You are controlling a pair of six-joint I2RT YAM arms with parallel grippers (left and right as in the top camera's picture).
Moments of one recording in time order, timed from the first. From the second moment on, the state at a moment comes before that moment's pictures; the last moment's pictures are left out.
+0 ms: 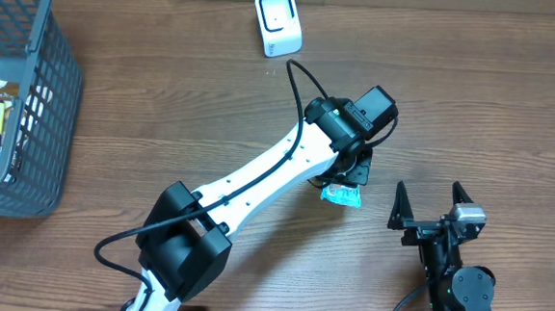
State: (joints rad) left arm -0.84 2.05 1.83 -1.14 0.10 -0.66; right arm 0.16 0.01 0.02 -0.02 0.09 0.10
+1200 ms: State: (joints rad) left arm -0.82 2.05 1.71 -1.37 -0.38 -0.70; right arm 0.16 0.01 0.02 -0.02 0.09 0.10
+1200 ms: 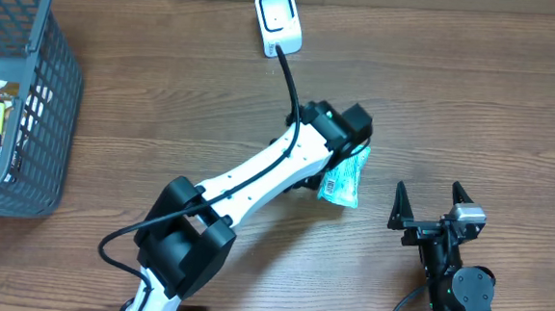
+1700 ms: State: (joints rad) left arm -0.78 2.05 1.47 -1.18 -0.48 -0.74; right arm 0.16 0.01 0.02 -0.02 0.09 0.10
